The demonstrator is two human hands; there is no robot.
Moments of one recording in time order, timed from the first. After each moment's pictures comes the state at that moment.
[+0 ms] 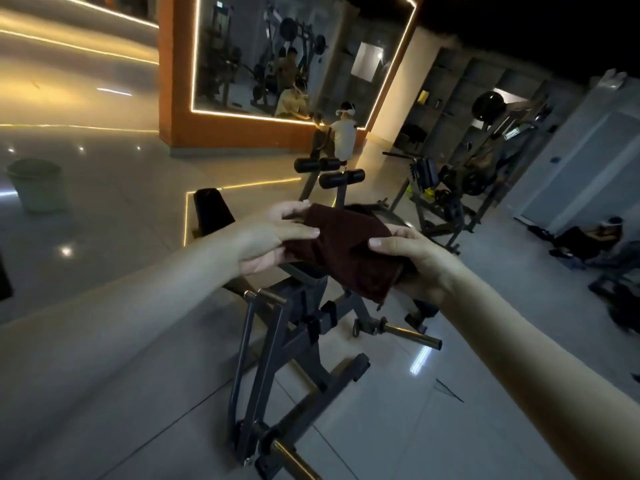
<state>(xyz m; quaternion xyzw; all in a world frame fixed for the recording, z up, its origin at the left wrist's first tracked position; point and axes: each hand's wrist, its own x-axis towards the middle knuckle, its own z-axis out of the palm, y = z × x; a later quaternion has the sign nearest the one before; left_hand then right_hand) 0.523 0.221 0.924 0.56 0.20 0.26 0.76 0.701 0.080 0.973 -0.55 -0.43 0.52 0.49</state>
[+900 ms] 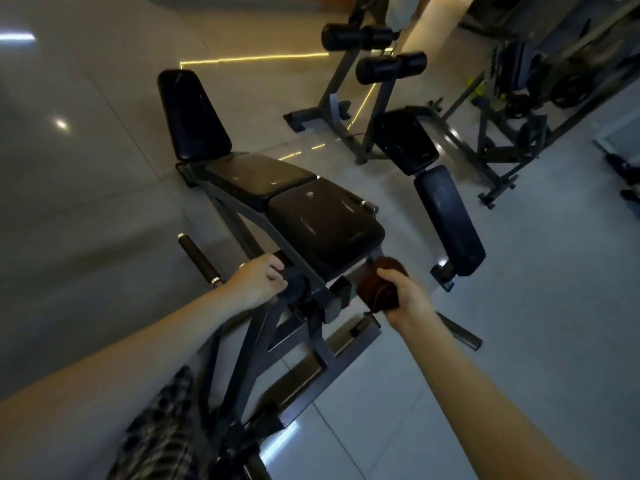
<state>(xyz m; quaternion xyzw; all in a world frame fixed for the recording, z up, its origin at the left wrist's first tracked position) 0.764 0.484 0.637 0.69 0.43 0.02 0.58 0.963 0.361 0.700 -0.73 0.05 0.39 0.56</state>
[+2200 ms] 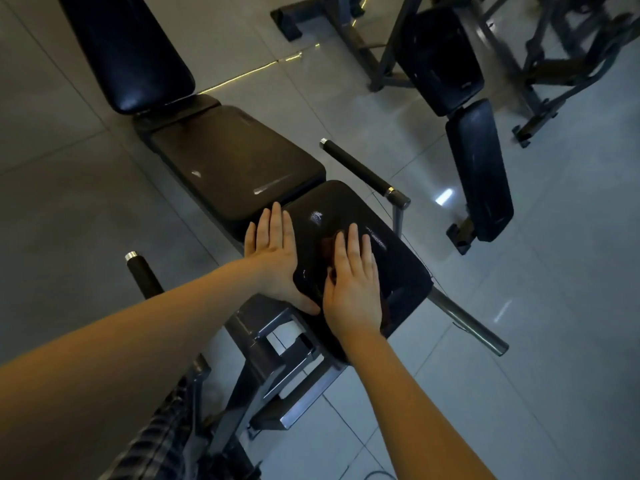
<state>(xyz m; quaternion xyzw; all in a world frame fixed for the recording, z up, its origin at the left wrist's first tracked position) 0.913 0.676 0.531 0.82 0.32 -0.27 0.38 1.015 0.549 0.549 -0.86 -0.48 0.15 -0.03</state>
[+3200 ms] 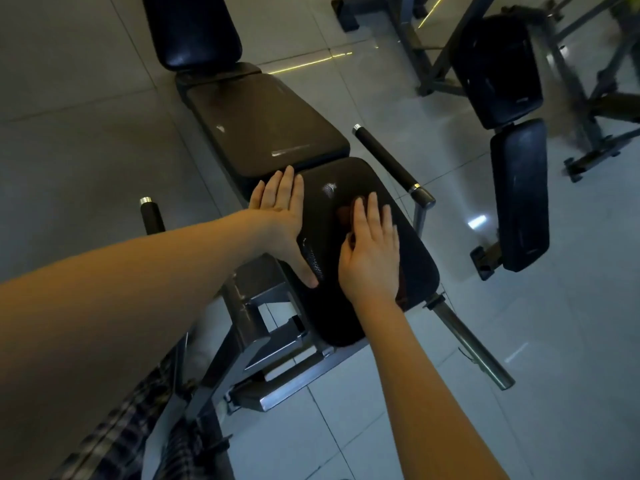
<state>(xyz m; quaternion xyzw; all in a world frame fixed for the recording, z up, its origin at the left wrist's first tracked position) 0.921 0.669 0.542 0.80 0.38 -0.29 0.36 1.052 0.553 0.551 -0.83 -0.53 0.15 0.00</state>
